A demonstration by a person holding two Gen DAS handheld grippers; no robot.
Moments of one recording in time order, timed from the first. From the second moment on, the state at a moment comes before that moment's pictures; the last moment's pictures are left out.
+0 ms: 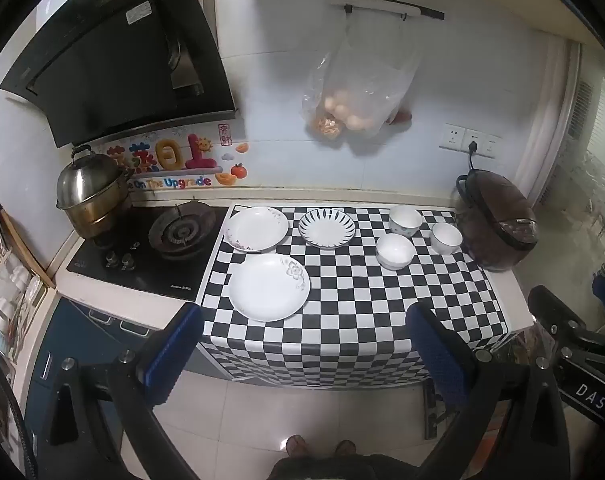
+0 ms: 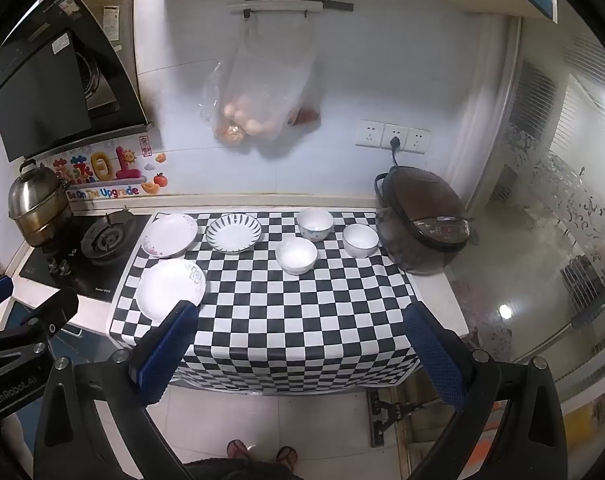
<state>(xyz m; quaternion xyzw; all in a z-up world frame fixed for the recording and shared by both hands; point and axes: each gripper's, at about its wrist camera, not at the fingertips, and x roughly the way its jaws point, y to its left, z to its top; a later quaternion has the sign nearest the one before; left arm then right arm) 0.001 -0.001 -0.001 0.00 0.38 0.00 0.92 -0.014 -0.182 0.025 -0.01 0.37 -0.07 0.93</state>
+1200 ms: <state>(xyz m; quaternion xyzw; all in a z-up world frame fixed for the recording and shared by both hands) -0.006 0.007 0.003 -0.01 0.37 -0.01 0.93 -0.018 -0.179 0.038 -0.01 0.36 -0.07 0.93</state>
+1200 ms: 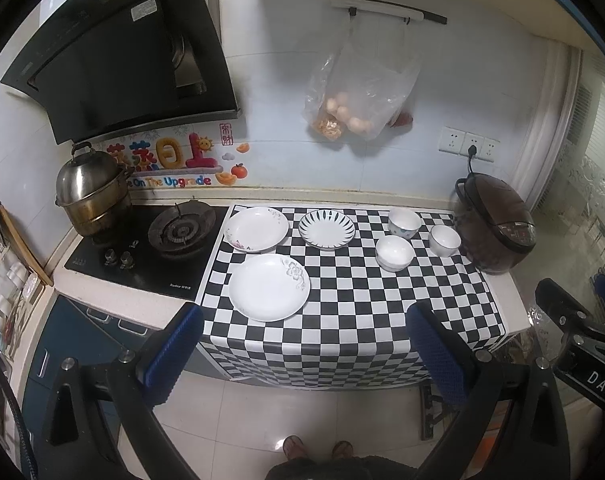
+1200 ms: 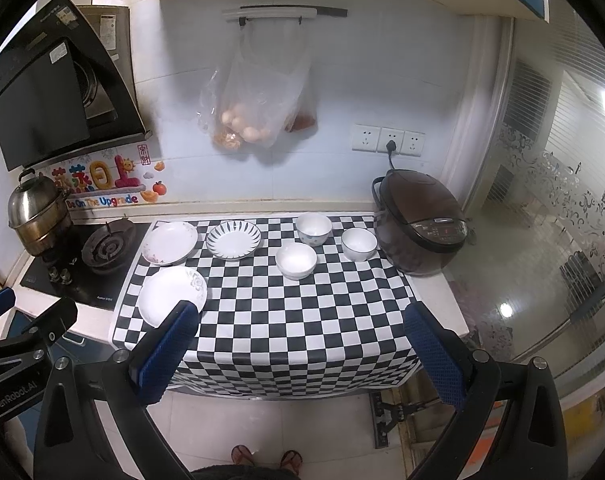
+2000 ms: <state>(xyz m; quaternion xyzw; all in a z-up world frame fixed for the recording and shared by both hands) -0.005 -0.002 0.002 0.00 0.37 -0.01 0.93 -0.014 -0.187 0.040 0.00 0.36 -0.07 0.93</state>
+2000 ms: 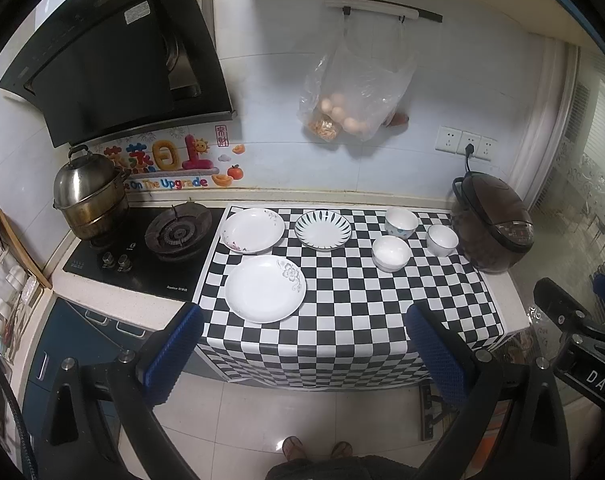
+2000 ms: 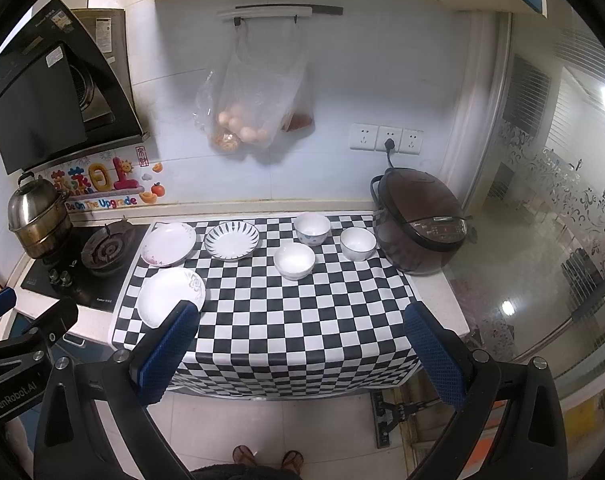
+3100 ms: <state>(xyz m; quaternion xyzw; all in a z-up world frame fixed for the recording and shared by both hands) 0.011 -0.002 0.000 0.00 0.38 -0.01 0.93 -0.001 -0.186 0.031 0.00 0.36 -0.07 0.93</state>
